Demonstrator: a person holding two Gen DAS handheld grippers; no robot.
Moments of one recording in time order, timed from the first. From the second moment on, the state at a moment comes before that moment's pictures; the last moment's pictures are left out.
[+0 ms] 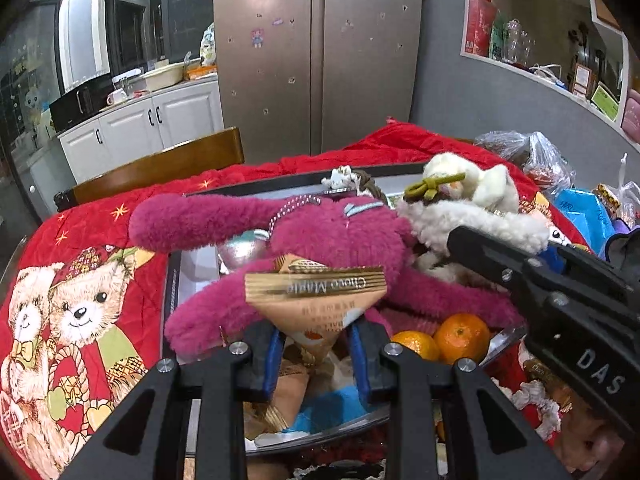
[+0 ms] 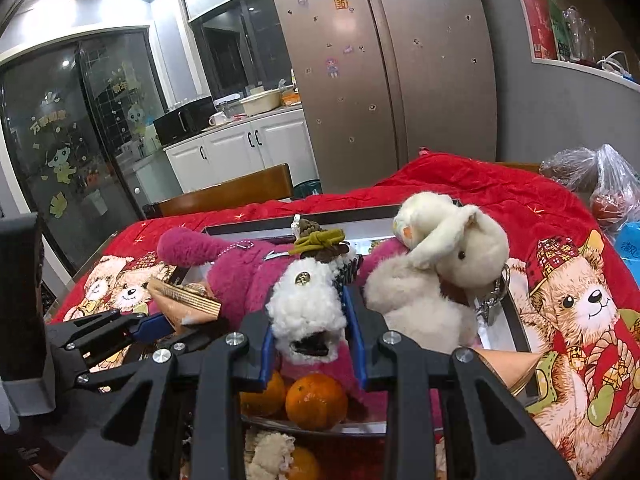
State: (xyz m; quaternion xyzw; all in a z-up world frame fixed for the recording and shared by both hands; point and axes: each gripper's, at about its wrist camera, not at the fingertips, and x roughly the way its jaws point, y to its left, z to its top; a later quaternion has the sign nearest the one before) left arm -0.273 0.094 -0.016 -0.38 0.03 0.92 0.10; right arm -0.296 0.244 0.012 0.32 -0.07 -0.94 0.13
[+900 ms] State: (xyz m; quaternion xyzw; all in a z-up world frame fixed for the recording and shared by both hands) left arm -0.267 0.075 0.017 -0.34 0.04 0.94 0.09; right arm -0.269 0.272 0.063 0.26 -0.12 -0.95 0.13
